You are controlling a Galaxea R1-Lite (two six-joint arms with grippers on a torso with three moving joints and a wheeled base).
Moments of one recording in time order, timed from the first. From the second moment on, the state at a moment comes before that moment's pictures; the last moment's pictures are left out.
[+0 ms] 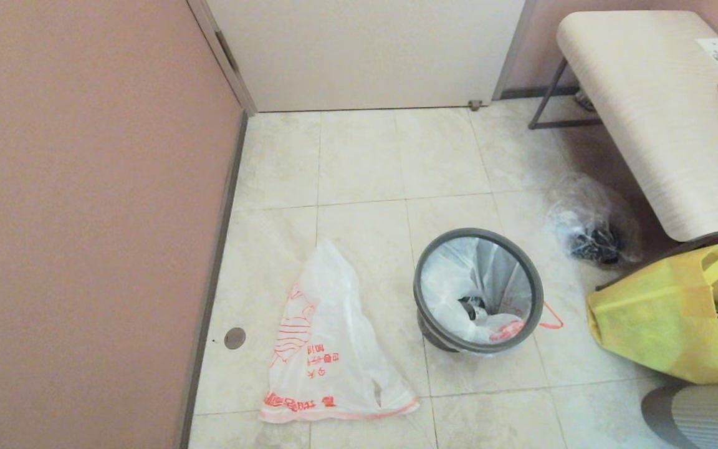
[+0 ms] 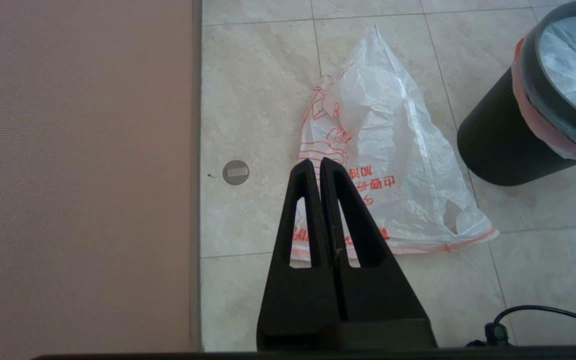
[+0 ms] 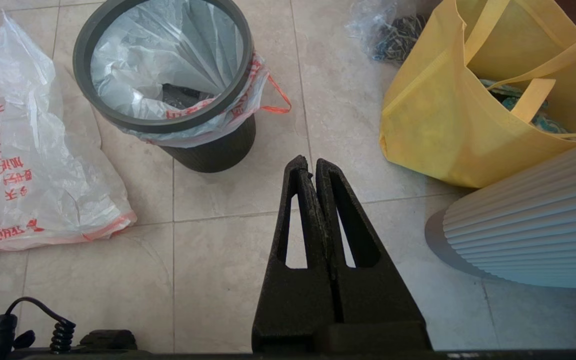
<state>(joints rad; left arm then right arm) 0.00 0.00 0.00 0.00 0.00 0.00 0.00 0.00 0.00 0.00 -0.02 0.03</state>
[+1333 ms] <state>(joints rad) 0.00 0.00 0.00 0.00 0.00 0.00 0.00 0.36 -0.37 0.04 0.03 -0.07</state>
